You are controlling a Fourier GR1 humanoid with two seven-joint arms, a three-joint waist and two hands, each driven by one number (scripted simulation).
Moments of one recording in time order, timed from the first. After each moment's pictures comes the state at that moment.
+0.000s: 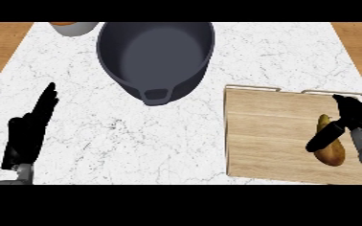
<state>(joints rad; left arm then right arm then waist) 0.01 0.41 -0.02 -1.53 0.02 0.16 0.13 -0.32 -0.85 0.47 -1.45 0.09 0.03 1.18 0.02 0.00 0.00</state>
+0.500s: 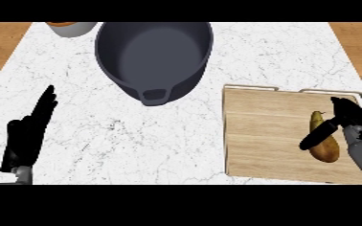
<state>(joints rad) 0.03 0.39 0.01 -1.52 0.01 0.14 0.12 -0.33 -0.77 0.43 -1.31 0.16 0.05 1.12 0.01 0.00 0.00</state>
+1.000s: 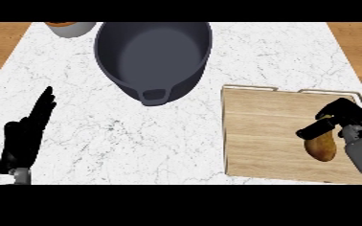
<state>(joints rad) 0.04 0.37 0.05 -1.52 -0.02 0.10 0.12 -0.32 -0.72 0.37 -1.26 0.26 0.12 1.04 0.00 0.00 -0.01</state>
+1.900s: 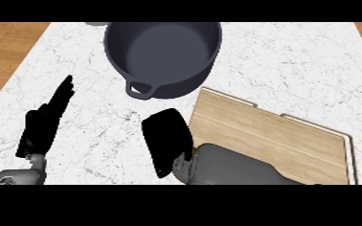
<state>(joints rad) -0.06 0.34 -0.01 -1.51 -0.04 0.06 0.13 -0.79 -0.08 0.96 -1.43 0.49 0.26 0.86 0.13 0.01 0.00</state>
